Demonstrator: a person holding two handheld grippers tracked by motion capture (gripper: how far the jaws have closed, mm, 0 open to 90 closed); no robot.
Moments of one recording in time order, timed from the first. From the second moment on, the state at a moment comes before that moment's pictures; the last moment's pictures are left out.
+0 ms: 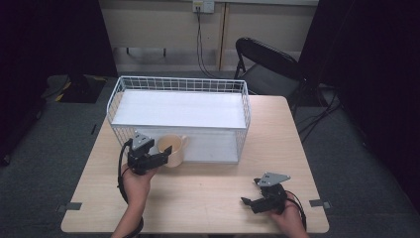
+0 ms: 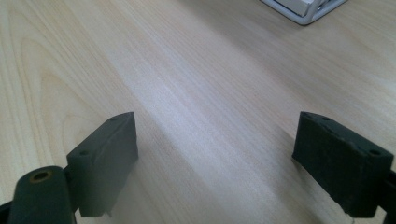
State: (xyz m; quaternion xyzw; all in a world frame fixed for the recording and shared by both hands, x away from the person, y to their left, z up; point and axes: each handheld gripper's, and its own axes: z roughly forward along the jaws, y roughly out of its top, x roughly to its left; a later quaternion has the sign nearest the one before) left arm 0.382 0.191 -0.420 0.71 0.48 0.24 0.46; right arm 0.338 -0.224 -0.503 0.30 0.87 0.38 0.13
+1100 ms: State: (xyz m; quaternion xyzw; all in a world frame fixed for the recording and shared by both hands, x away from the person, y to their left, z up) left arm 0.377 0.179 -0.436 0.71 0.49 0.25 0.44; right arm 0.338 -0.224 -0.503 0.30 0.87 0.38 0.13
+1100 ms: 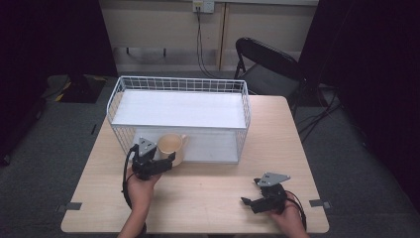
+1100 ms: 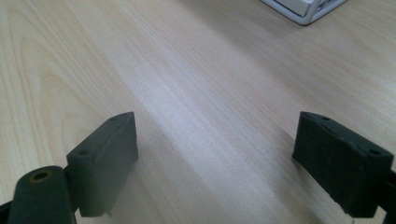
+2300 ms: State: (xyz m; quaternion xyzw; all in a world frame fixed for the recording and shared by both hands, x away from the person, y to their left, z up) left arm 0.393 0.172 -0.447 0.70 0.52 0.26 0.42; right arm 0.339 -0.224 -0.503 0.30 0.87 0.38 0.13
